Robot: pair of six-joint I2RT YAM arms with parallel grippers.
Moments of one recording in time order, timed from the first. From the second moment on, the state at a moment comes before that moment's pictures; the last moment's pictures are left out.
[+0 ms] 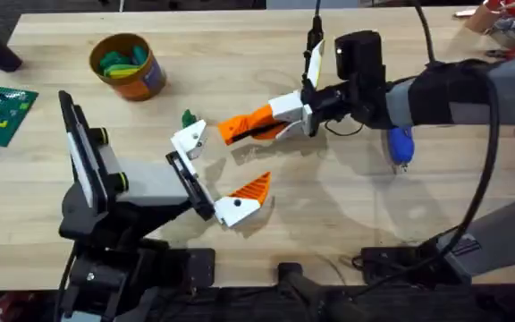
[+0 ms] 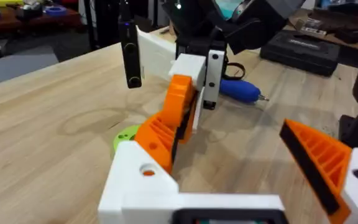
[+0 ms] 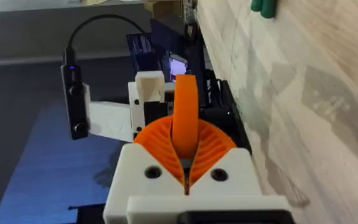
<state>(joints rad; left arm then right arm) -0.15 0.00 0.01 -0.08 0.85 -0.03 0.38 1.78 0.80 0.31 -1.40 0.91</state>
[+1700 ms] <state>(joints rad) -0.15 0.00 0.01 -0.08 0.83 -0.03 0.47 1.78 0.83 0.50 -1.51 1.07</state>
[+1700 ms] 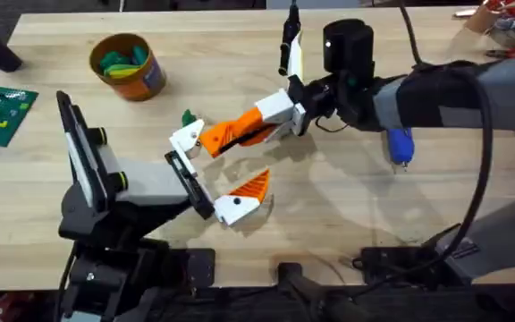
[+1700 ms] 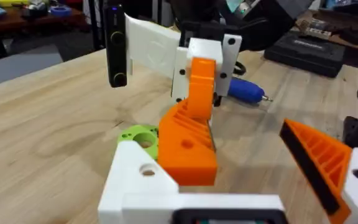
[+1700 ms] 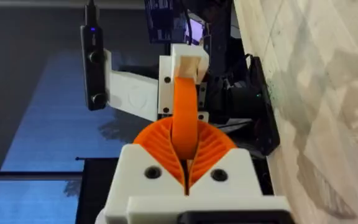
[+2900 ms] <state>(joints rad) -0.15 0.00 0.01 -0.08 0.81 -0.05 0.50 1.78 0.84 0.51 -1.40 1.06</state>
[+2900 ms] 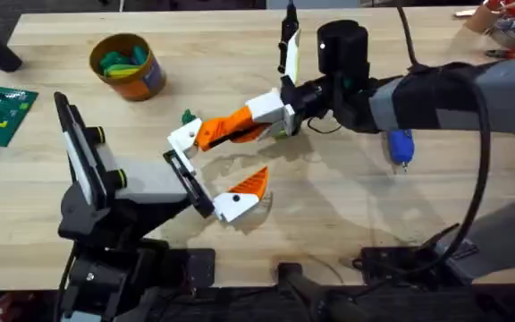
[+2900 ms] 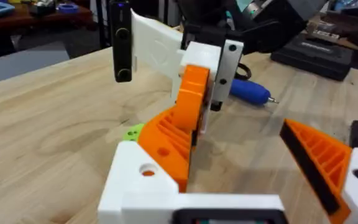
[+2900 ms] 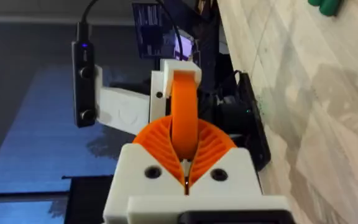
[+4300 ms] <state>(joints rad) -0.13 0.00 0.02 -0.10 0.90 -0.05 0.57 1.79 0.87 0.51 -1.35 1.05</state>
